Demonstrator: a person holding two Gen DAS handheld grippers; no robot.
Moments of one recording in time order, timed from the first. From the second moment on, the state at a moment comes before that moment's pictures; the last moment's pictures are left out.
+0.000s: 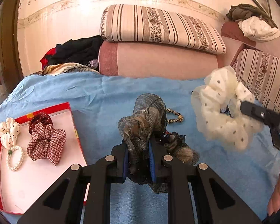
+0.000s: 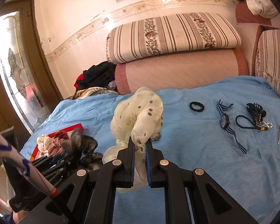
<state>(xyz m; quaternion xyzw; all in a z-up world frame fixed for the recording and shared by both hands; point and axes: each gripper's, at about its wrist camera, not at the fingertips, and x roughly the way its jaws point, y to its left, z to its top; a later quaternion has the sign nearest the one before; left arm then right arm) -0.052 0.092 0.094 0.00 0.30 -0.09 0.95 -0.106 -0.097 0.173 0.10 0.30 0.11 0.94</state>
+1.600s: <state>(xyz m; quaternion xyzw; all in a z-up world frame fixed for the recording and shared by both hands) -0.123 0.321 0.117 -0.12 0.27 0.06 0.95 -0.132 0.098 0.188 0.08 0.34 0.27 0.90</state>
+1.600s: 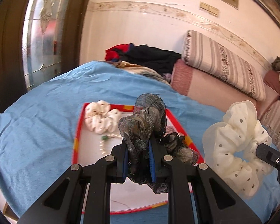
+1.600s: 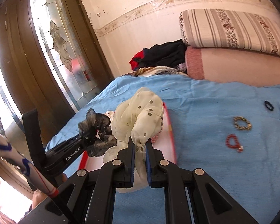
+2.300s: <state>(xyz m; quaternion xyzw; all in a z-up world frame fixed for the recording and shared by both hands) -0.118 0.342 0.090 -0.12 0.33 0.10 0.93 -0.086 0.132 0.136 0.11 0.41 0.29 0.86</state>
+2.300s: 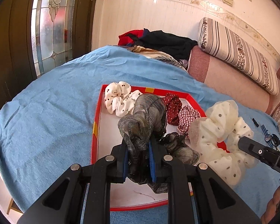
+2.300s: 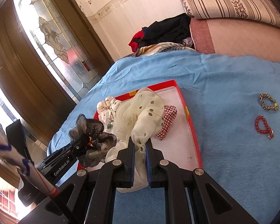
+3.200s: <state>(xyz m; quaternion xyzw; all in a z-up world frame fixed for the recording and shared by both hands) -0.111 0.330 0.063 -0.07 0.37 0.13 0.92 -0.066 0.136 0.098 0.08 0.44 0.25 0.86</state>
